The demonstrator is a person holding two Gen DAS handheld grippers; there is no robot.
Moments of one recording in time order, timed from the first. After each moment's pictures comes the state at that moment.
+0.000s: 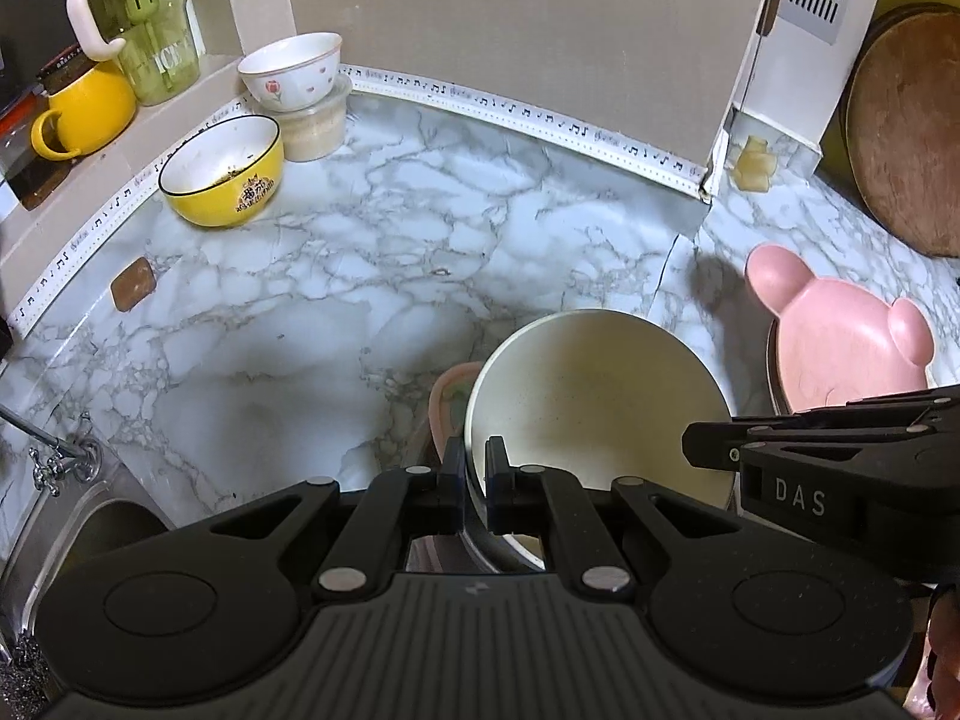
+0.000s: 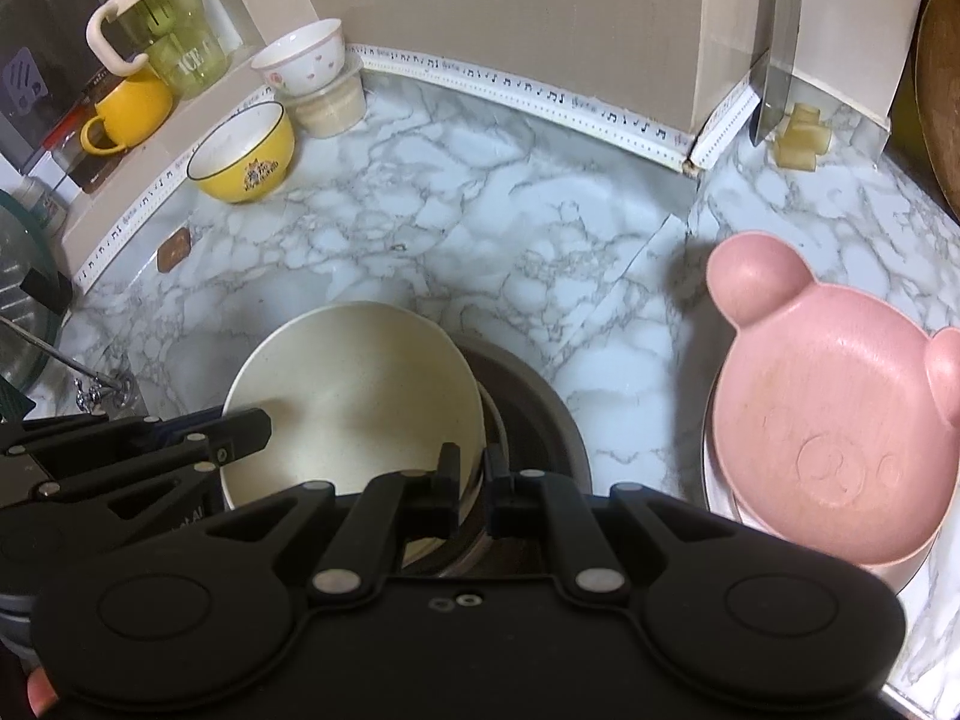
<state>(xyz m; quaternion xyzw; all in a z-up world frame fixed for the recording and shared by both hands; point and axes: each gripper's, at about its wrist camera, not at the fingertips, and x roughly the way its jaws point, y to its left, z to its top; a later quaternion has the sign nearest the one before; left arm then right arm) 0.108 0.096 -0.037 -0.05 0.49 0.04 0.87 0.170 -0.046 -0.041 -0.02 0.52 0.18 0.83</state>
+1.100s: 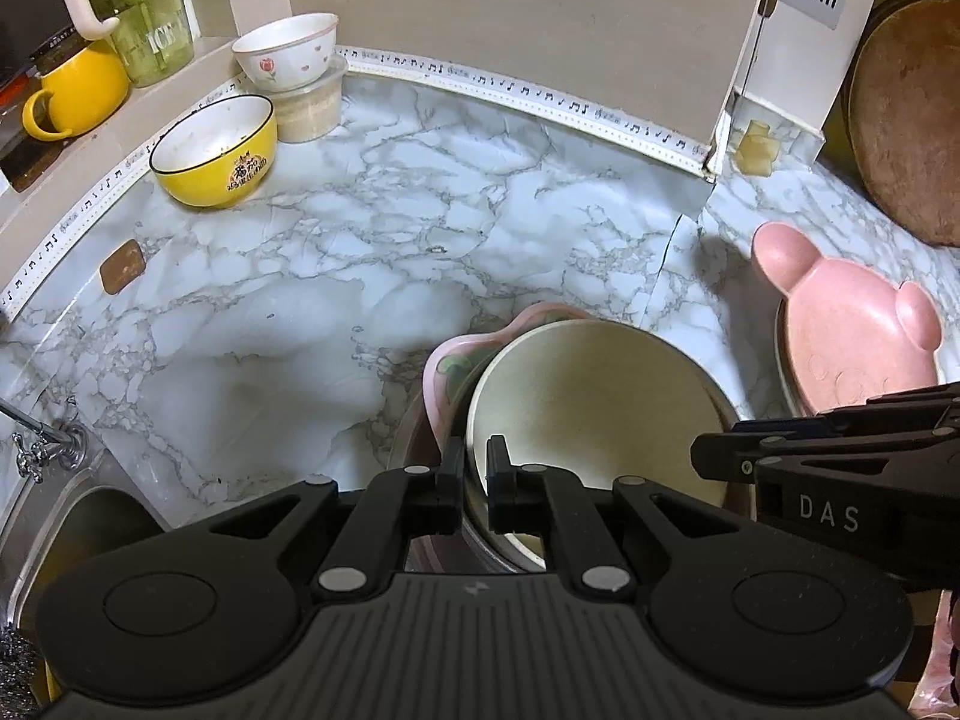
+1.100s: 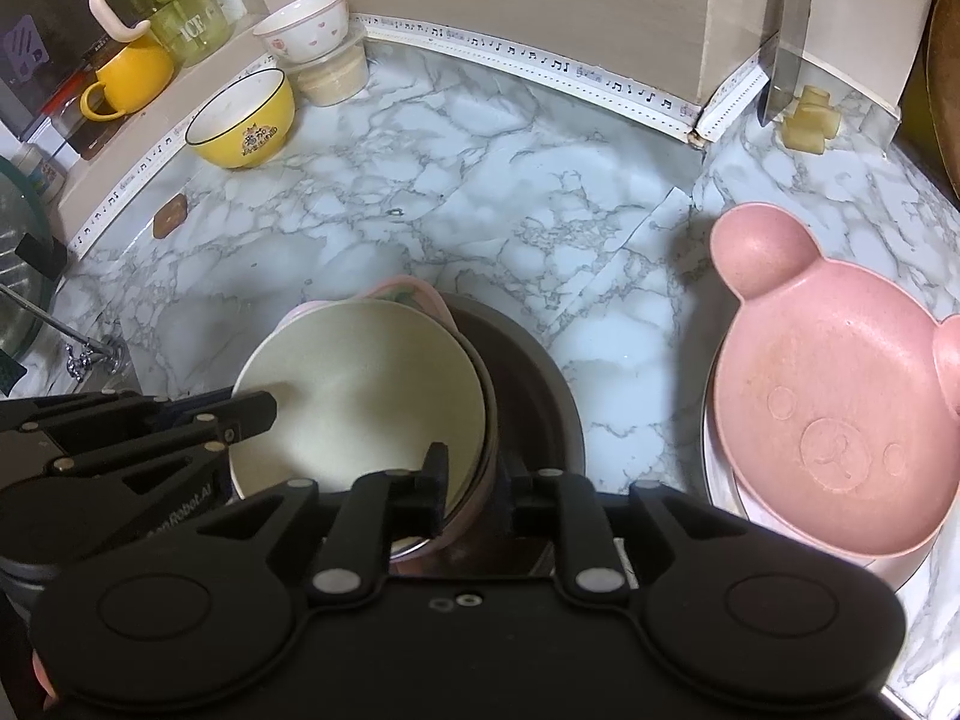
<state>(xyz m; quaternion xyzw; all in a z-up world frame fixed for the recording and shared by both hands) 0.105 0.095 -0.053 -0.06 0.49 0.04 0.87 0.165 -0.050 -0.052 -0.03 0.54 0.19 0.82</state>
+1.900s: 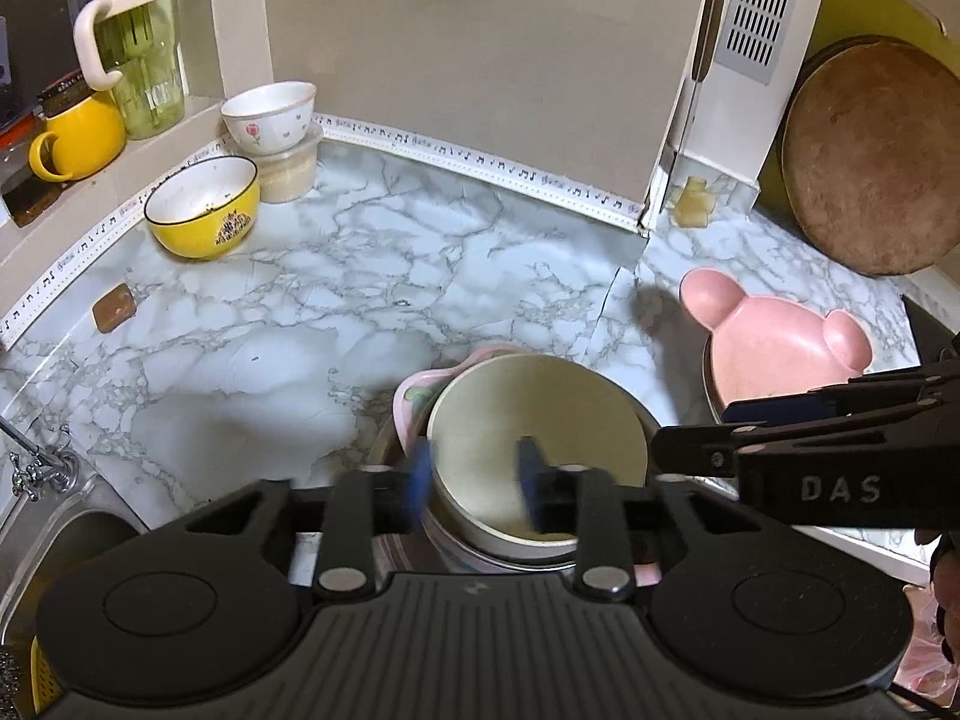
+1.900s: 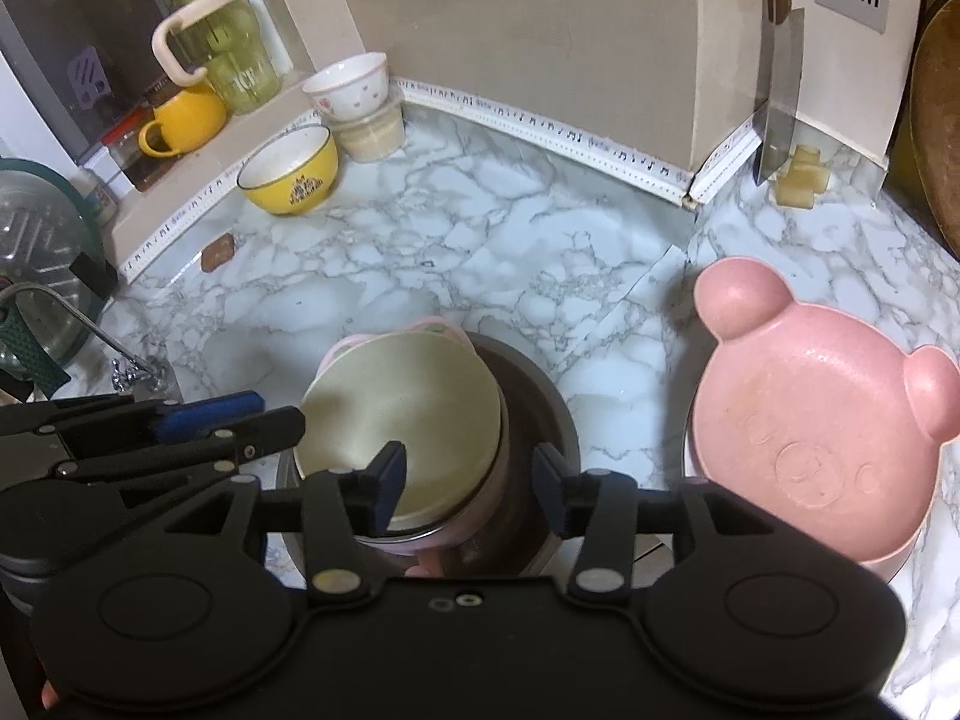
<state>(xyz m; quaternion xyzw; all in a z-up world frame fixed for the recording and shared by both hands) 0.067 0.091 -0.021 -0.07 0.43 0.01 0.90 0.138 -0.068 -0.018 -0.02 0.48 0.22 0.85</state>
